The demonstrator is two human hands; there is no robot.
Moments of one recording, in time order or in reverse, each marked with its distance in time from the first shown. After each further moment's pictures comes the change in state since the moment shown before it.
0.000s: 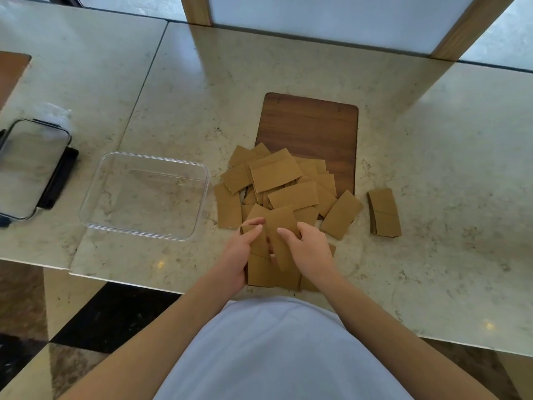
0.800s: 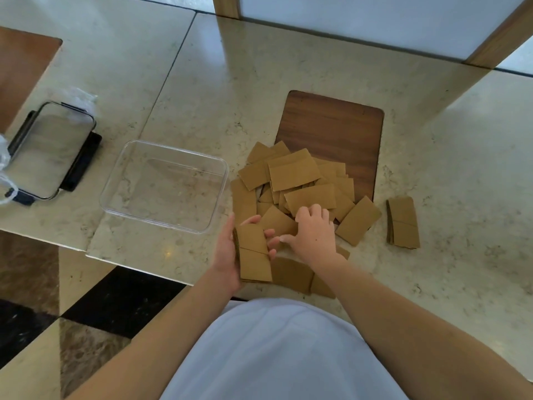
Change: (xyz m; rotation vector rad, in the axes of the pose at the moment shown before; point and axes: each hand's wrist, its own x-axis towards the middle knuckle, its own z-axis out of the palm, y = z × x) left_hand 0.009 -0.005 -0.037 -0.489 -0.085 -0.107; right_hand 0.055 0.005 0.023 -0.680 0.051 -0.212
